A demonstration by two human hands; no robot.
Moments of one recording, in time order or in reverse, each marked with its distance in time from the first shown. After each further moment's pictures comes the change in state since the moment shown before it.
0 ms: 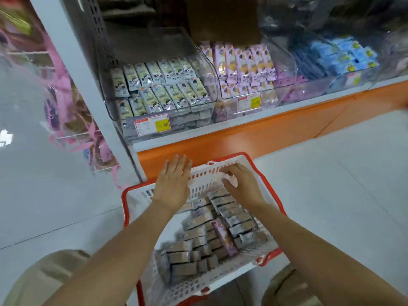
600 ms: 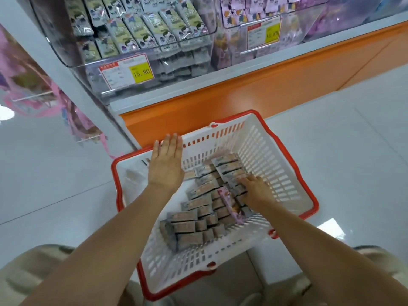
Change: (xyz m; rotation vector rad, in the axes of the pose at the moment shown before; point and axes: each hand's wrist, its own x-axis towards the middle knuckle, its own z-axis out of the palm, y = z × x) left_hand 0.000 0.007 0.068 0.035 -0.225 -0.068; right_hand -0.086 0.092 0.077 -0.420 -0.632 0.459
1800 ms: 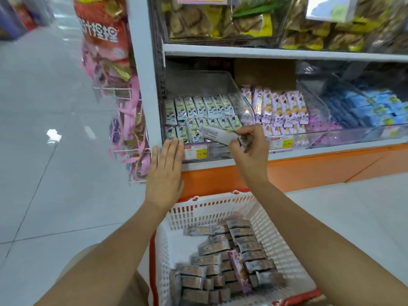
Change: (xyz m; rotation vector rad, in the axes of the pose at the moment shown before) left_hand -0.040 -0.097 -0.122 -0.083 0.614 -0.215; right_hand -0.047 -0.188 -0.274 1.036 0.858 -0.687
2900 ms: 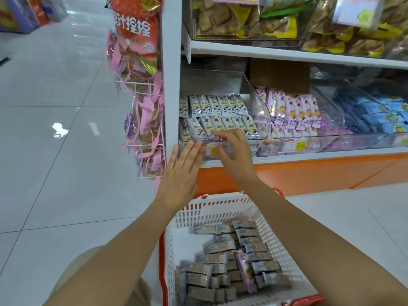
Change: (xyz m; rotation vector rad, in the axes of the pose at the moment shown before) left_hand -0.014 -0.006 -0.005 -0.009 0.032 0.167; right_hand -0.006 0.015 0.051 -0.260 -0.274 -0.141
